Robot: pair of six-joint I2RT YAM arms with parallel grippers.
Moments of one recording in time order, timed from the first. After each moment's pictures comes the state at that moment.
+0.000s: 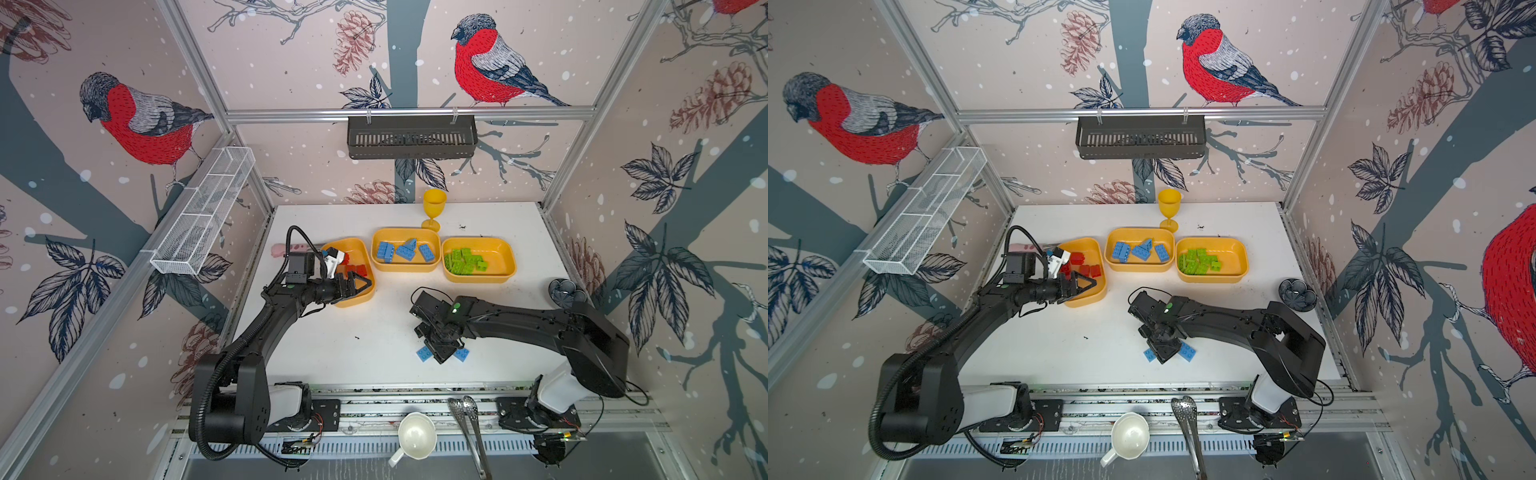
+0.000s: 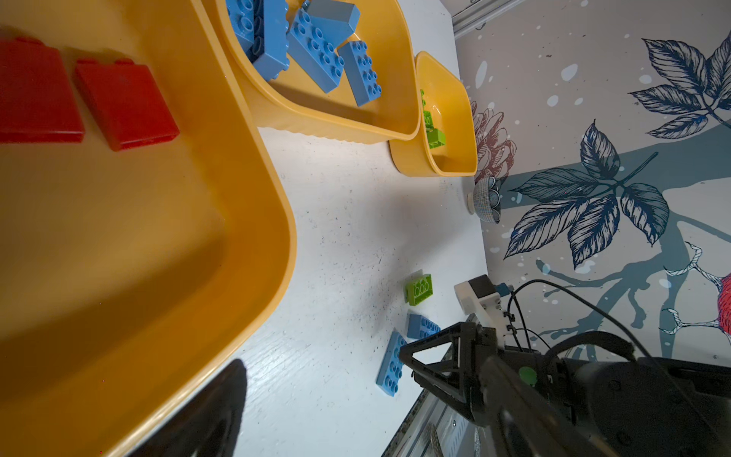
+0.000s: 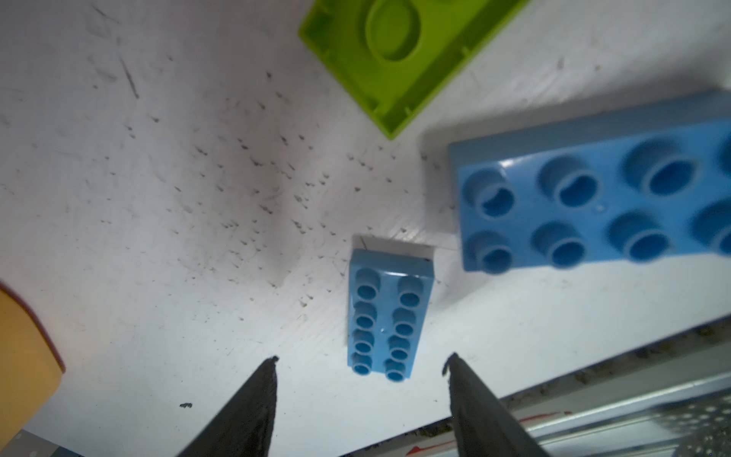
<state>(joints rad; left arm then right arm) -0.06 1.28 0.75 -0.34 0.88 -0.37 1.05 1.61 0.96 -0.68 -0.07 1.93</state>
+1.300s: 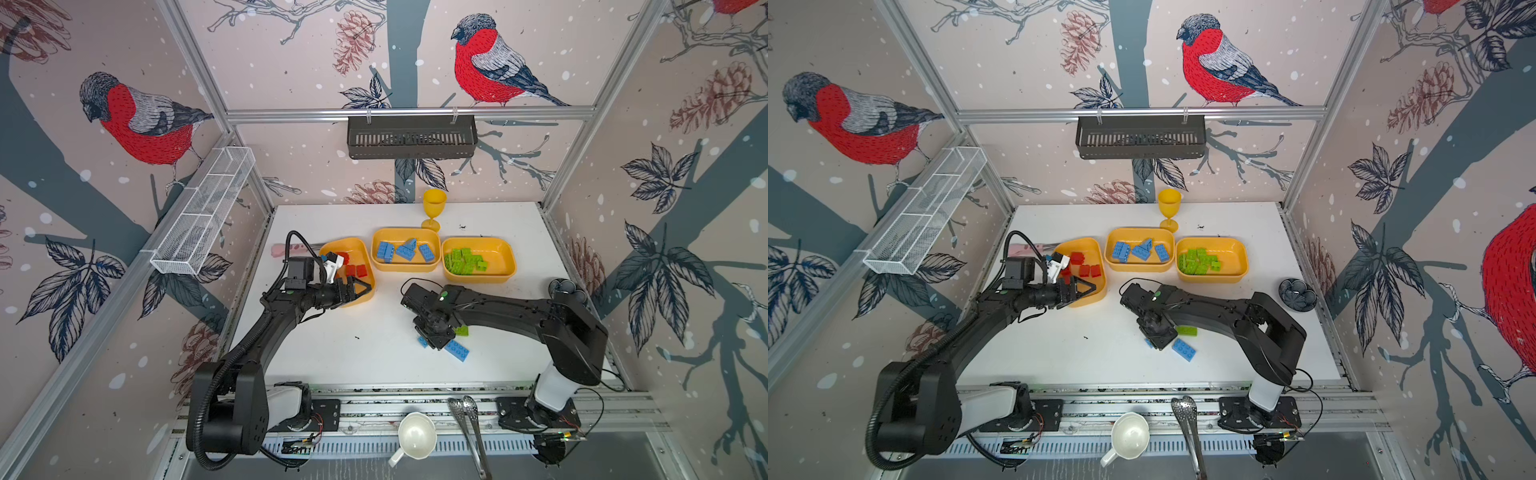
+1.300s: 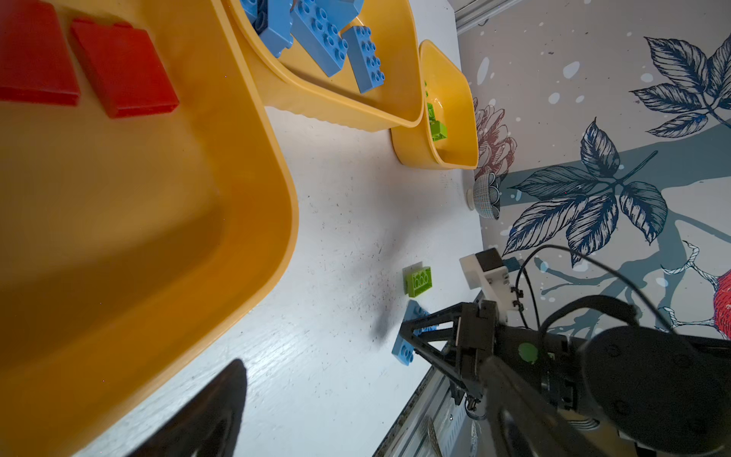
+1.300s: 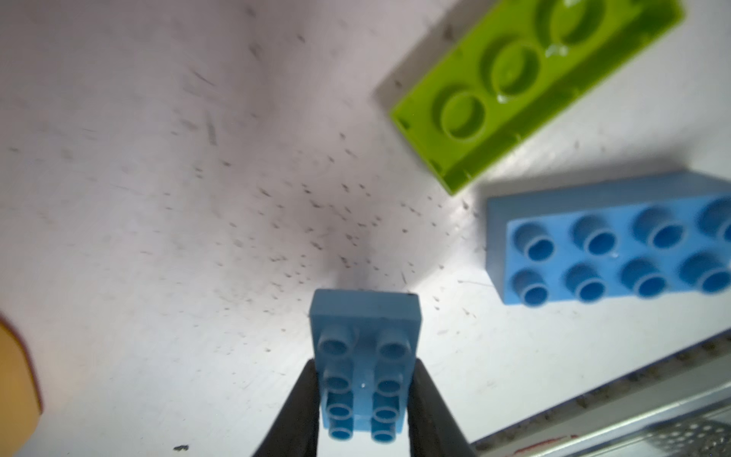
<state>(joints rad) -0.06 1.24 0.70 -0.34 0.88 -0.38 1.00 1.72 1.16 -0.84 0.03 1.80</state>
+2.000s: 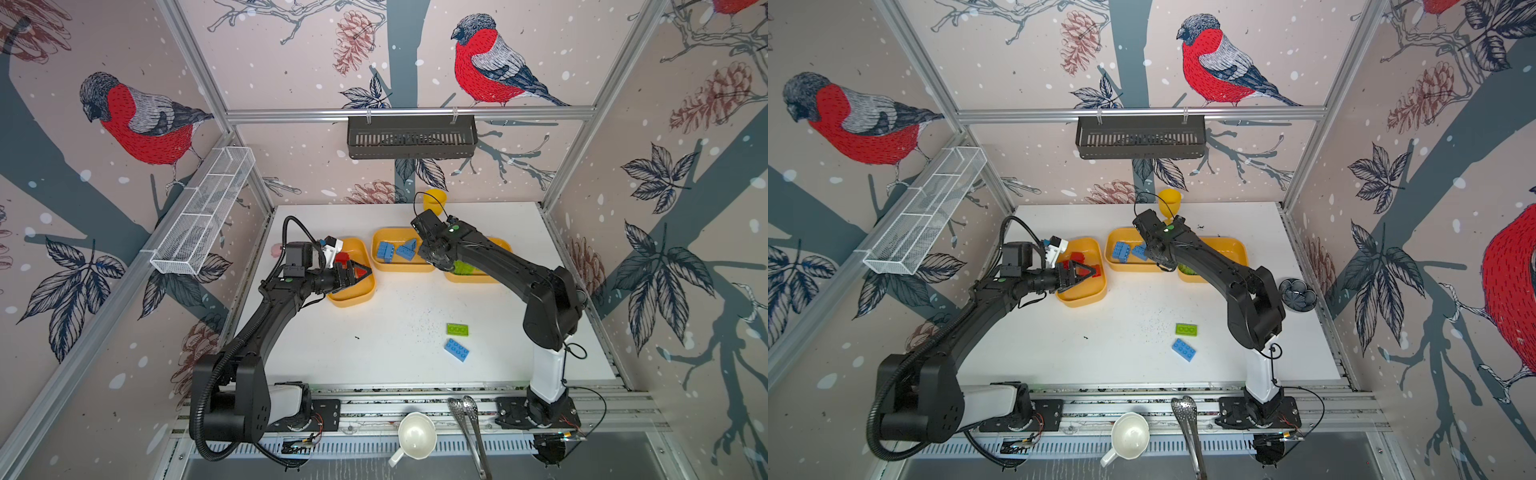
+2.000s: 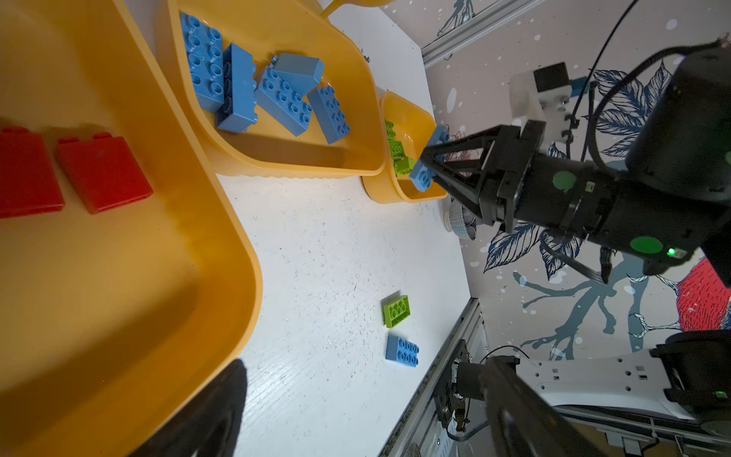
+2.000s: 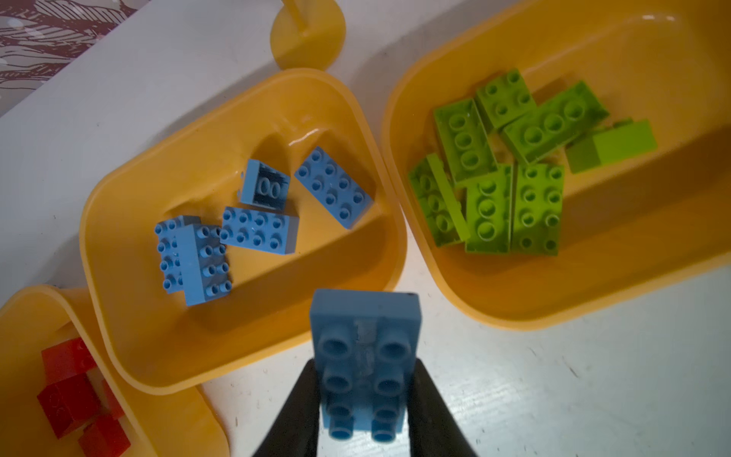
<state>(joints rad) -0.06 1.29 0.83 -0.31 0.91 -0.42 0.68 1.98 1.77 -0.89 0.30 1.01</state>
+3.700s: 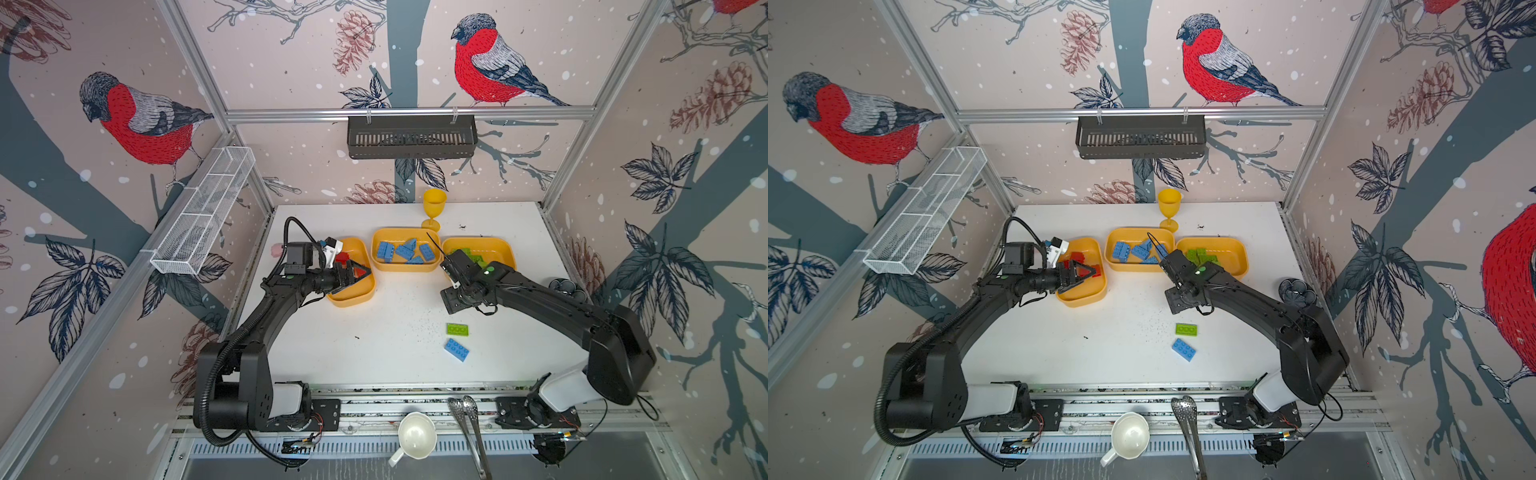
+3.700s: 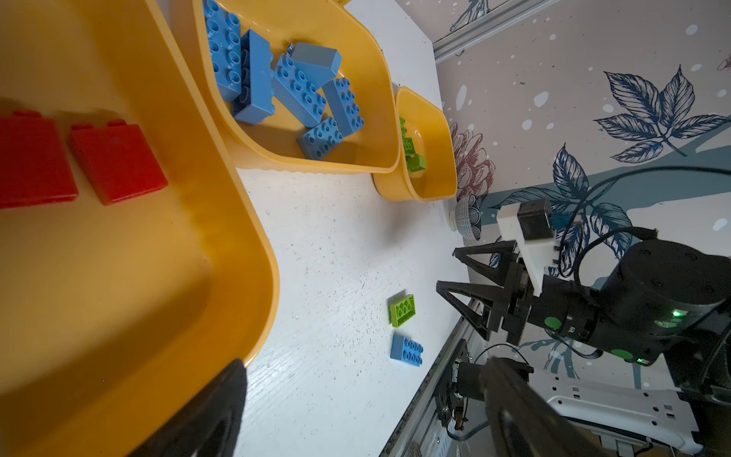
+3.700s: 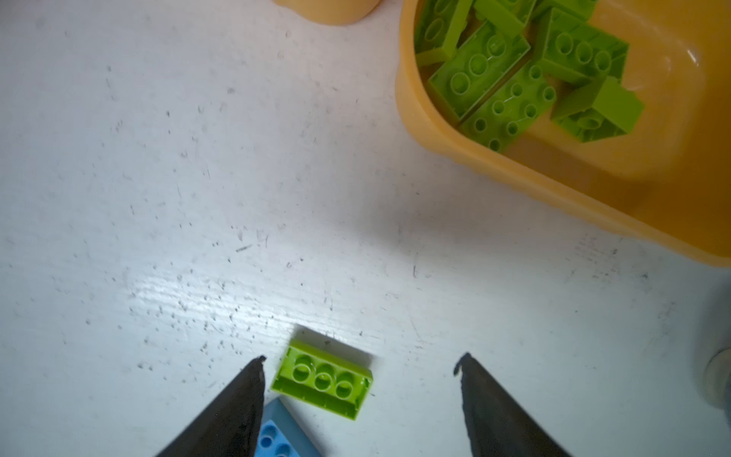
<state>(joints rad) -0.05 1.34 0.83 -0.31 0.92 -0.41 0.72 1.47 1.06 -0.83 0.19 0.22</state>
